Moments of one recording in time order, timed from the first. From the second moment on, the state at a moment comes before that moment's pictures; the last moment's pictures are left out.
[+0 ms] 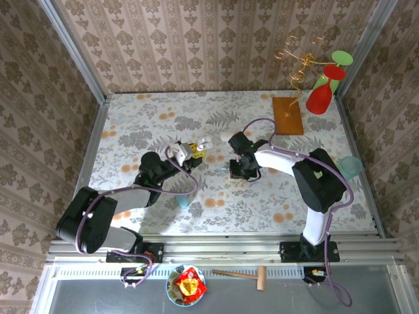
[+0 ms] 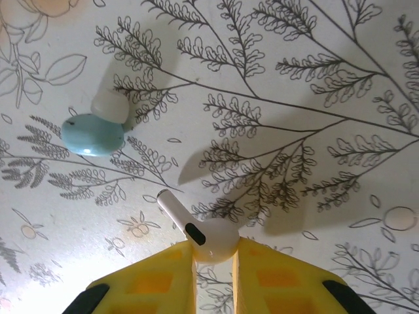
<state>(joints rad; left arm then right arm) -0.52 1.39 0.41 1.02 0.58 0.11 0.56 1.84 1.15 -0.62 -0.12 0.60</state>
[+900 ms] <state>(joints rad) -0.50 1.59 0.37 1.14 0.67 0.31 0.53 1.68 1.26 -0.76 -0.39 0.42</state>
